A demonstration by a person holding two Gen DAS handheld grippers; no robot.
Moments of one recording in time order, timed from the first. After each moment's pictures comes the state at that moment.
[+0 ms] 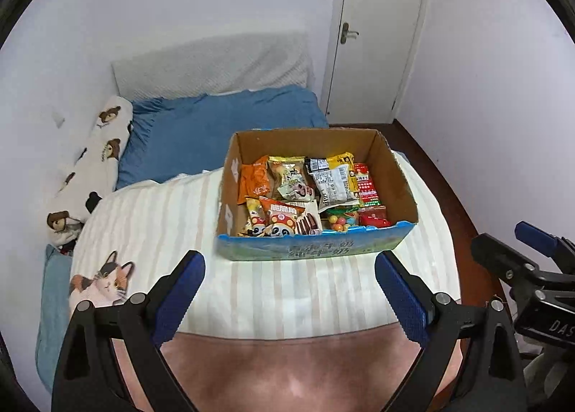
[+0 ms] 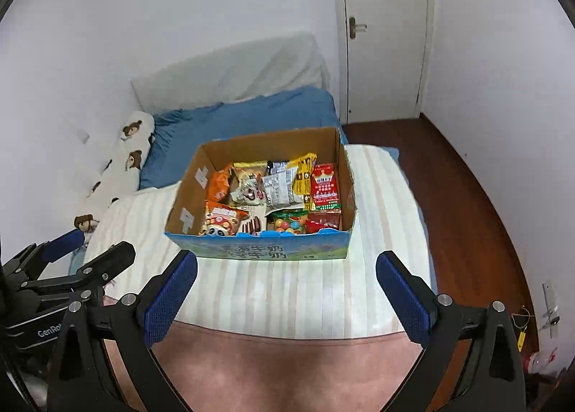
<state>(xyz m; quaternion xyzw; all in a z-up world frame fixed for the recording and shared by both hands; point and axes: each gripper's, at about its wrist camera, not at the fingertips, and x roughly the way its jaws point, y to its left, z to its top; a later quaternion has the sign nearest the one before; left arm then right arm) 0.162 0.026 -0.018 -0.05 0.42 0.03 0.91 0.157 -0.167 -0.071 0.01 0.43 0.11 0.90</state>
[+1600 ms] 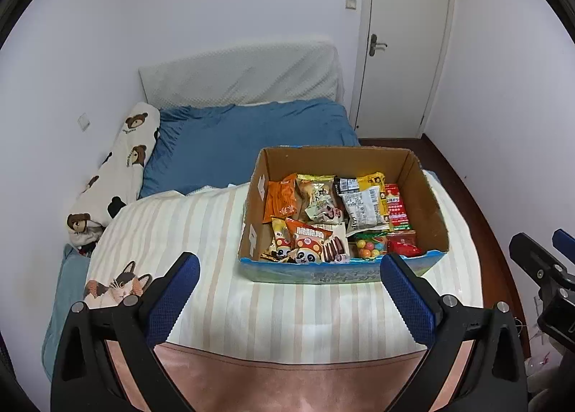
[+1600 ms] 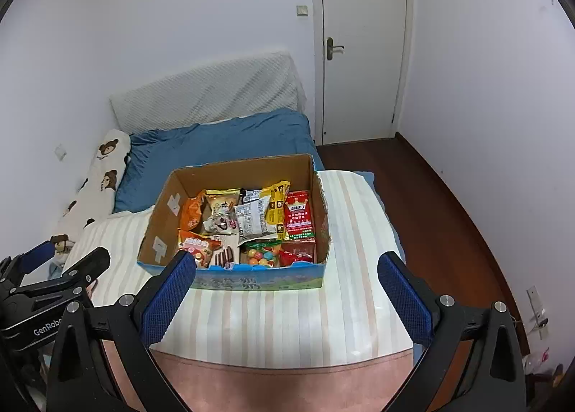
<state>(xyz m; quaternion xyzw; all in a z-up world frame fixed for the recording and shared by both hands) 0.195 0.031 -0.031 -0.04 0.40 0.10 0.91 0.192 -0.176 -0.073 -0.01 0.39 0.06 0.92</state>
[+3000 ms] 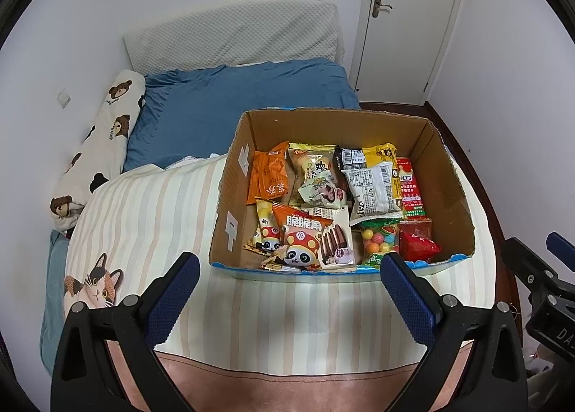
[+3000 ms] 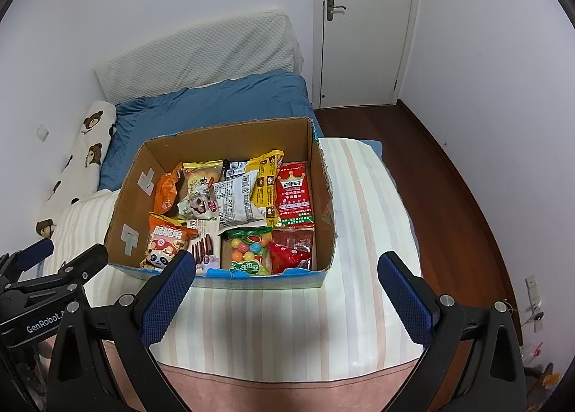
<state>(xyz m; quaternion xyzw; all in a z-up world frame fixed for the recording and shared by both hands) 0.269 0.039 -0.083 -0.05 0.48 0.08 0.87 0.260 -0.169 -0.136 -0.01 0.46 0.04 0.89</state>
